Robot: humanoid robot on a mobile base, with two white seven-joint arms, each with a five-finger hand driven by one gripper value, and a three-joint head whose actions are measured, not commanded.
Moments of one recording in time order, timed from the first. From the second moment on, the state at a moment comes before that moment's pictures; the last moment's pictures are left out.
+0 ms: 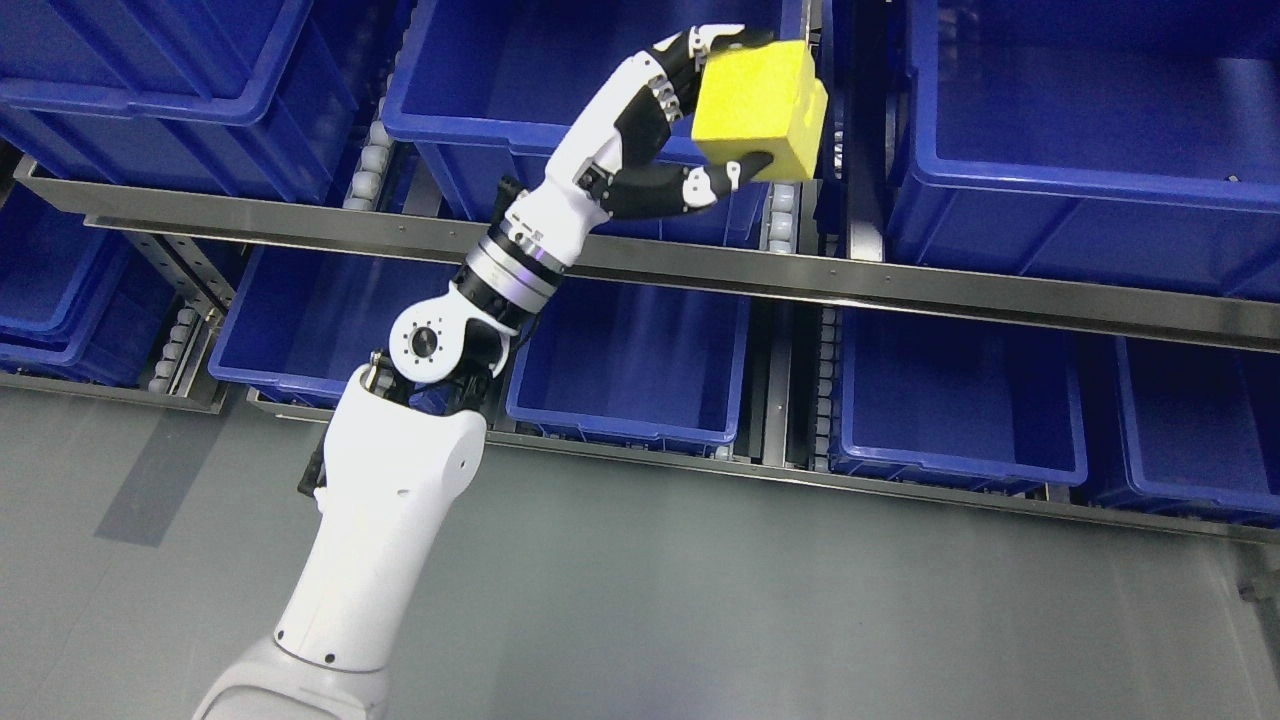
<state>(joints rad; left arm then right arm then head) -0.65 0.00 -0.27 -1.50 0.28 -0.14 -0.36 0.00 0.00 -0.09 0.00 0.00 -0.10 0.02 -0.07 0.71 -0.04</state>
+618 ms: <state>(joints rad) -0.97 0.00 -0.29 -1.27 0.32 0.19 -0.10 0.00 0.00 -0.09 0.00 0.00 -0.10 0.02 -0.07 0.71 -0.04</state>
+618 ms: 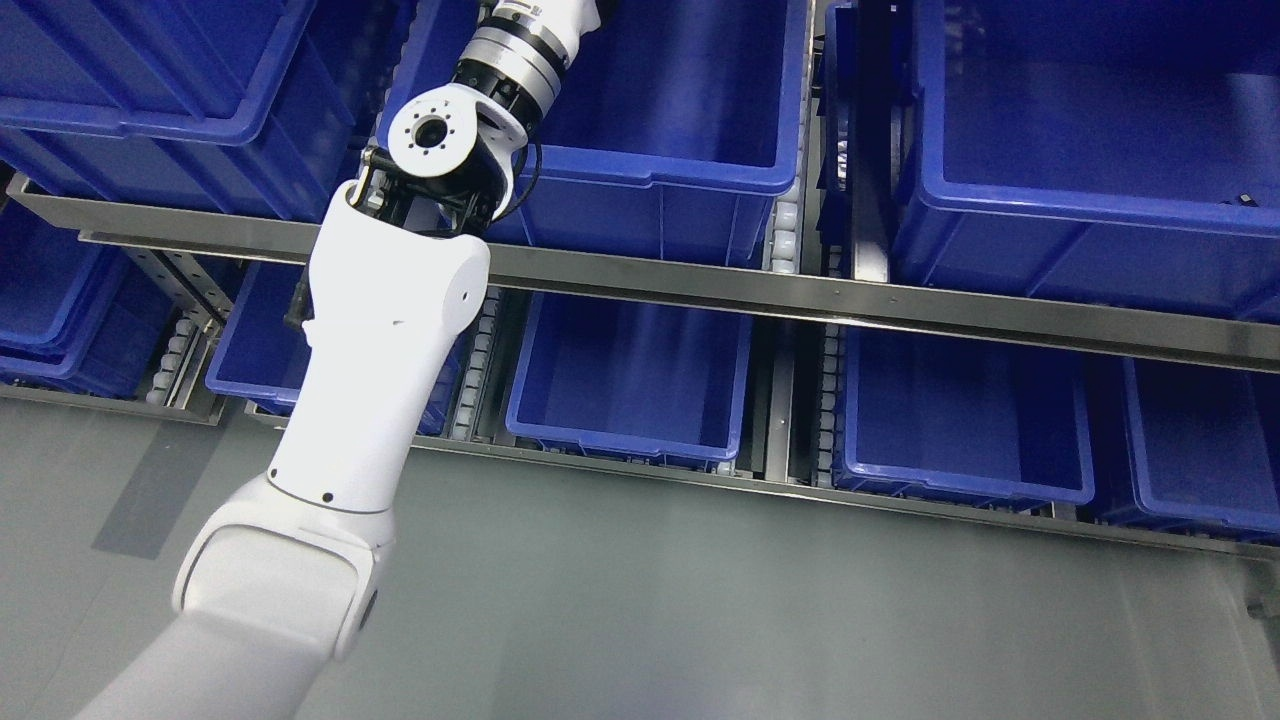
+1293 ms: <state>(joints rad) -1.04 0.00 -0.32 -0.98 0.33 0.29 -0.09 0.00 0.00 -0.09 0.00 0.00 -0.10 0.02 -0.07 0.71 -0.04</state>
